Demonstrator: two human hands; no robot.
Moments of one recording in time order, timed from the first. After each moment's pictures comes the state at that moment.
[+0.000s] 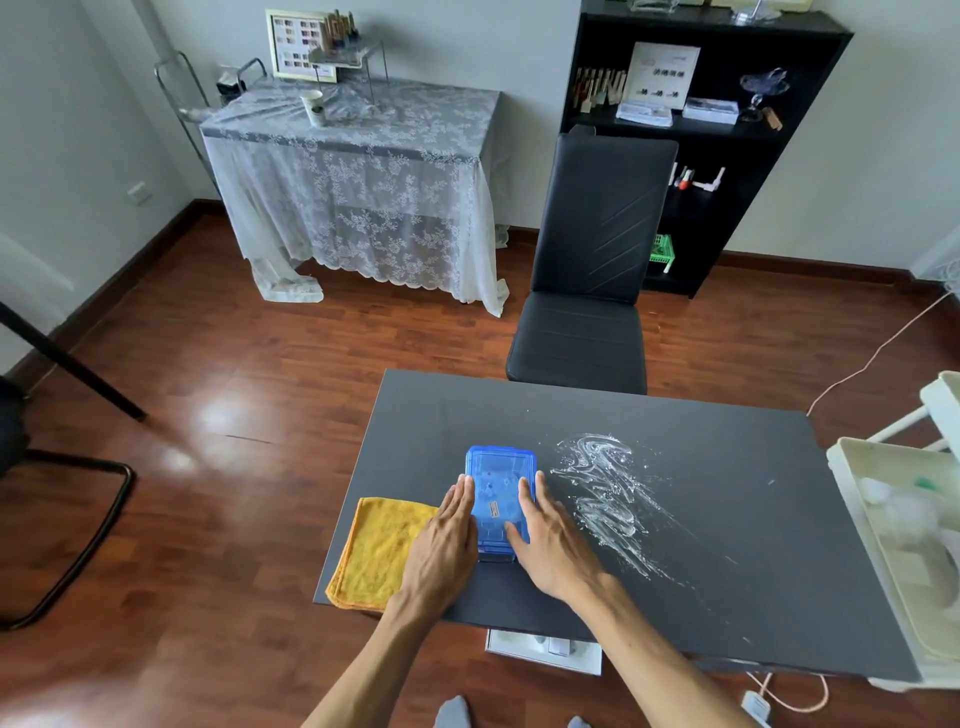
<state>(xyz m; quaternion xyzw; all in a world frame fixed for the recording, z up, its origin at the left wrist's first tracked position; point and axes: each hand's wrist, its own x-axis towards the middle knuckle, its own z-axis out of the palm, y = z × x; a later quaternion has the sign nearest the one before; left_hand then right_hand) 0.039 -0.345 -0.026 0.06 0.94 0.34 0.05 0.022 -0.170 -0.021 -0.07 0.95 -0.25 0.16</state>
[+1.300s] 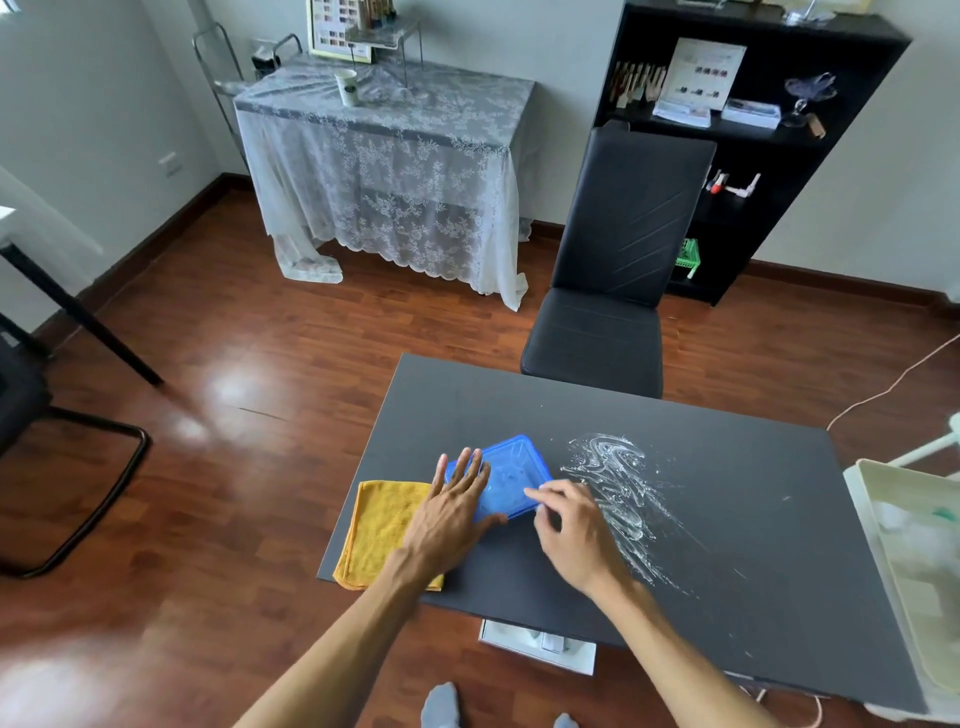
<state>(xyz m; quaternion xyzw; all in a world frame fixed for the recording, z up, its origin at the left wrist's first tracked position) 0.008 -0.356 -0.037 0.14 0.98 0.14 0.08 0.015 -0.153 -0.022 -0.11 0.94 -0.32 -0.05</state>
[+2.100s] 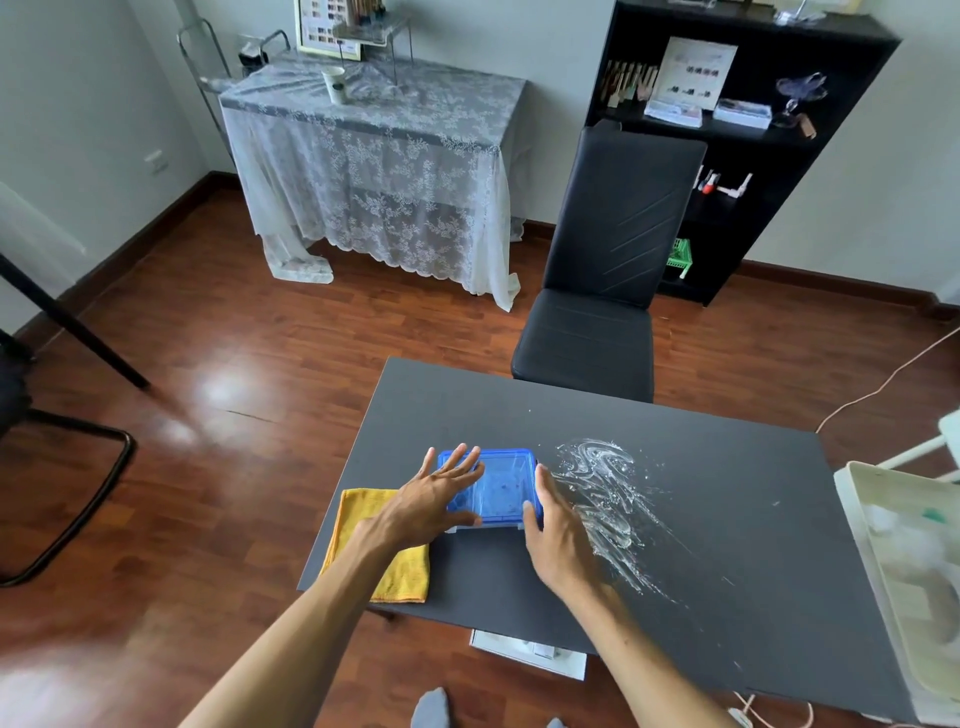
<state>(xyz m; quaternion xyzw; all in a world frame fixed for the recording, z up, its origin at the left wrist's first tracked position) -0.030 -0.375 -0.034 0.22 0.93 0.21 0.17 0.004 -0.158 -0.038 -0.03 0.94 -0.33 0.06</state>
